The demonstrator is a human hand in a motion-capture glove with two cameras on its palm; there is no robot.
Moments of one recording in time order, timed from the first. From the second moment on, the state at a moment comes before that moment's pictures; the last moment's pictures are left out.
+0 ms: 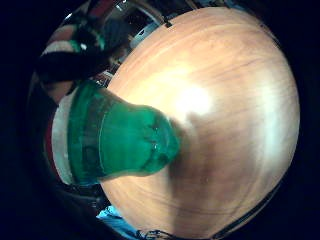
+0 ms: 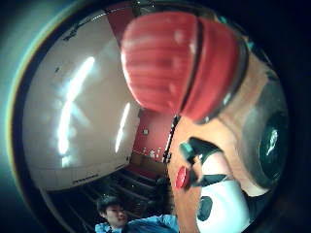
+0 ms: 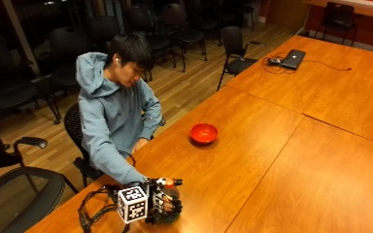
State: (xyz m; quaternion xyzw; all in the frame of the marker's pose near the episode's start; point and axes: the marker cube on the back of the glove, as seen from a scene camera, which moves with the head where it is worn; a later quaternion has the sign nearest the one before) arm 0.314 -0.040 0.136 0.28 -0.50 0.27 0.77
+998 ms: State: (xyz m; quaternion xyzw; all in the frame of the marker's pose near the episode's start) arm 0.208 -0.081 0.075 0.20 -0.50 0.16 0.83
